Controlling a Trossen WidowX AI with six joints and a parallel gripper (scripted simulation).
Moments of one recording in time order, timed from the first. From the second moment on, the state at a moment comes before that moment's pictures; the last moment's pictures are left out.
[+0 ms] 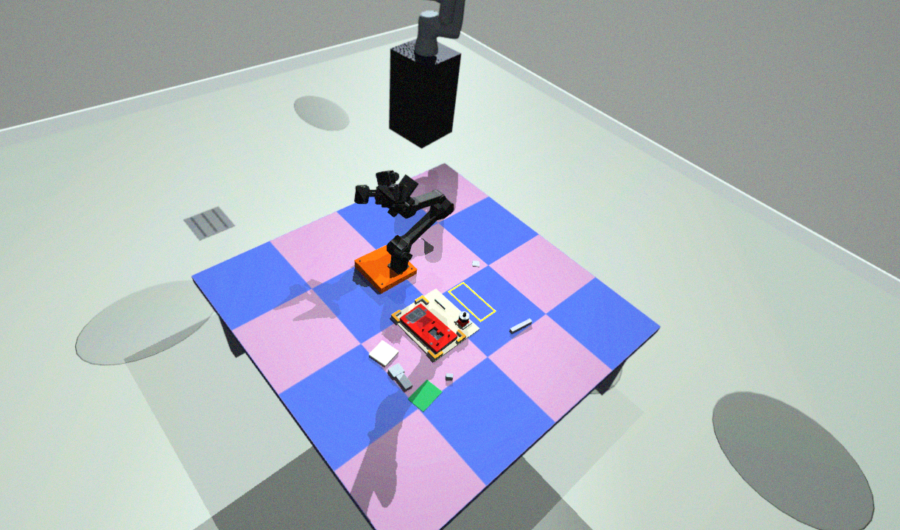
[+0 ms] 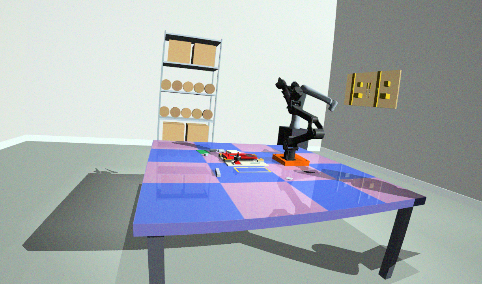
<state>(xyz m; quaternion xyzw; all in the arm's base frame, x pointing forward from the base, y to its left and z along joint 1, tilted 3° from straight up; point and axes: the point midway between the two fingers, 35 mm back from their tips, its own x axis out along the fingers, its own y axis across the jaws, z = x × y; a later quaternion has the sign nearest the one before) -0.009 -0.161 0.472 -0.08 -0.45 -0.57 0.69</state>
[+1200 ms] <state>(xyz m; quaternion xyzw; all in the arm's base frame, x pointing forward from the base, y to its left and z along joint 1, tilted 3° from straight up) 0.237 -0.266 0.325 0.52 -0.09 -0.42 0.74</state>
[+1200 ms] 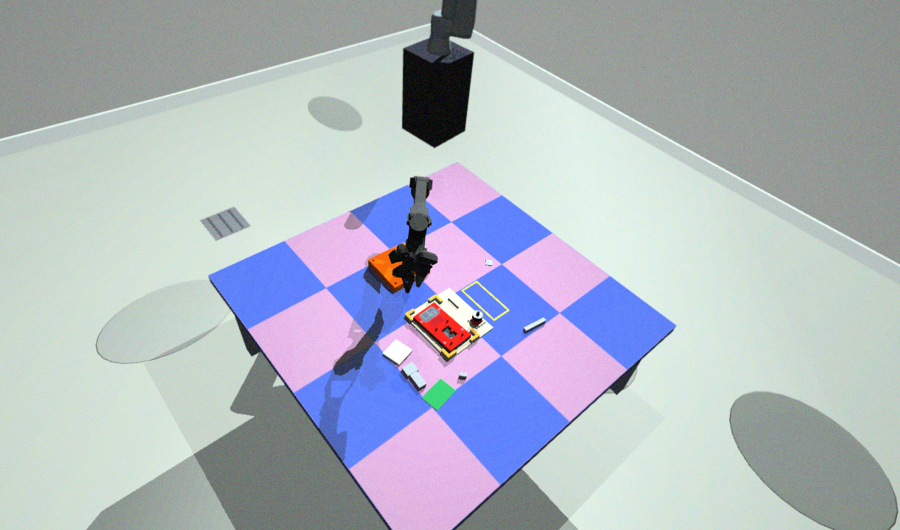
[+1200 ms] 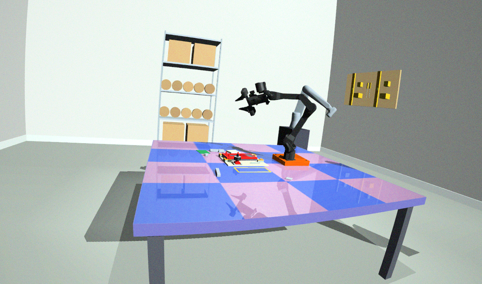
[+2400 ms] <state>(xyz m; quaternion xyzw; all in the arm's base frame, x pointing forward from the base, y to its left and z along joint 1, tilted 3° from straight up) 0.357 -0.014 0.138 0.56 0.46 -0.50 0.48</state>
